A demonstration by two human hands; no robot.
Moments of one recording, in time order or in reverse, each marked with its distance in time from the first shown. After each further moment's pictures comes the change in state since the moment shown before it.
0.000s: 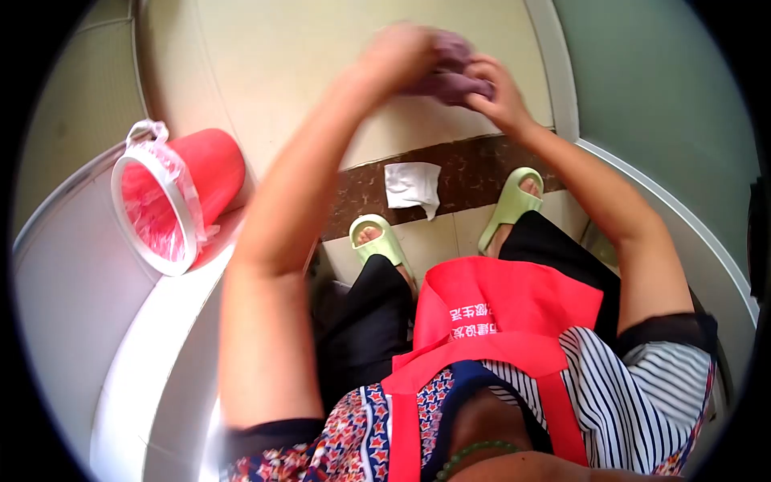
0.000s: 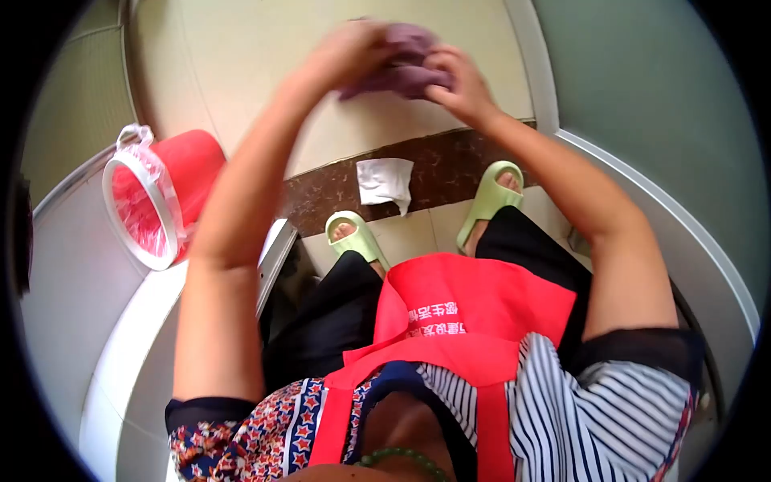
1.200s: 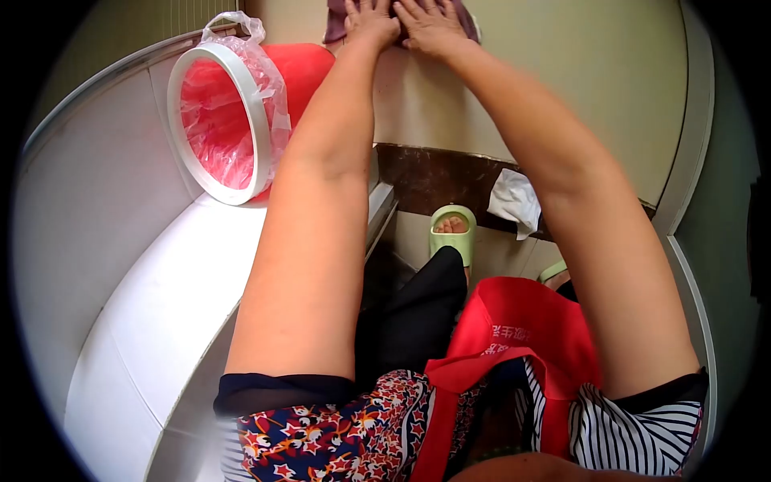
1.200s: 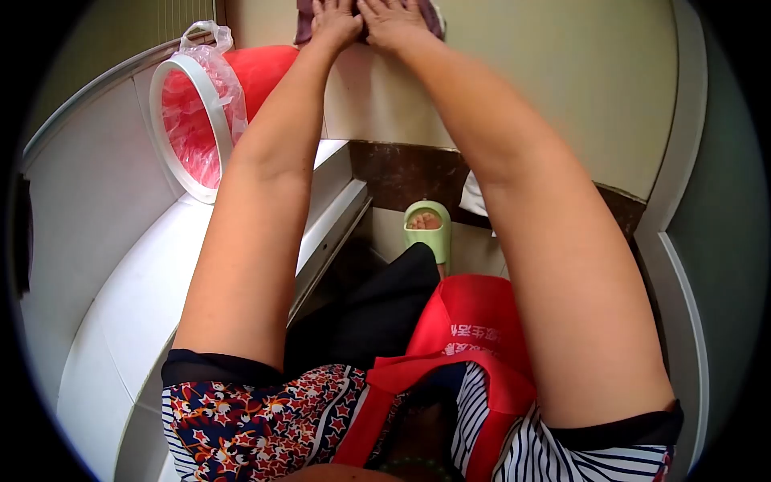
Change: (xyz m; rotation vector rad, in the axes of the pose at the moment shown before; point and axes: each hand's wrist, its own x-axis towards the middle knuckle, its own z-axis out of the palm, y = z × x) left_hand -0.156 -0.269 0.040 0.142 0.090 -1.131; right_hand 0.191 -0.101 0.292 -0.433 -0.601 -0.061
